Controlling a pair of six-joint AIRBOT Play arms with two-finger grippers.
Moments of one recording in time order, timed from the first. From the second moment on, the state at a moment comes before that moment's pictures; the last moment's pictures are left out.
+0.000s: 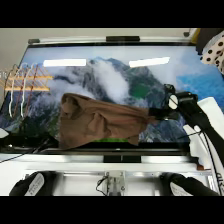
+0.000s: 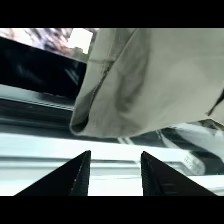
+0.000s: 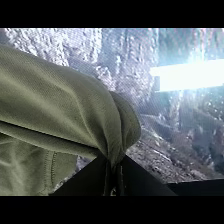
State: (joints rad) left arm 0.43 -0.83 0.44 1.02 -1.34 -1.40; right arm 0.19 -1.24 0.97 -1.60 1.14 1.88
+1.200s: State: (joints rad) left arm 0.31 -0.93 0.42 0.96 -1.09 -1.32; right arm 0.19 -1.24 0.97 -1.58 1.14 1.87
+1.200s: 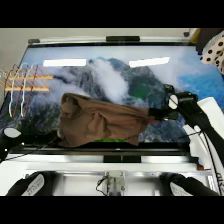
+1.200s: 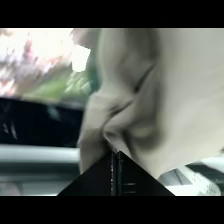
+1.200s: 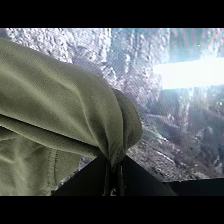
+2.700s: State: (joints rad) left arm 0.33 -1.16 0.72 0.91 -0.92 -1.34; right arm 0.19 -1.19 0.97 -1.57 1.06 1.84
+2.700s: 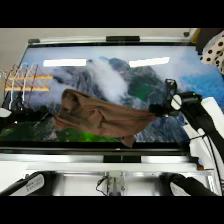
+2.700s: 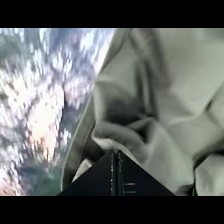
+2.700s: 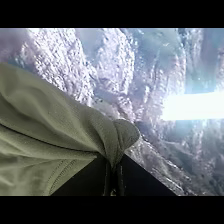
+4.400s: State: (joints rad) left arm 0.38 -1.26 0.60 0.91 -0.99 -1.27; right arm 0.19 -1.19 0.97 -1.54 1.10 1.84
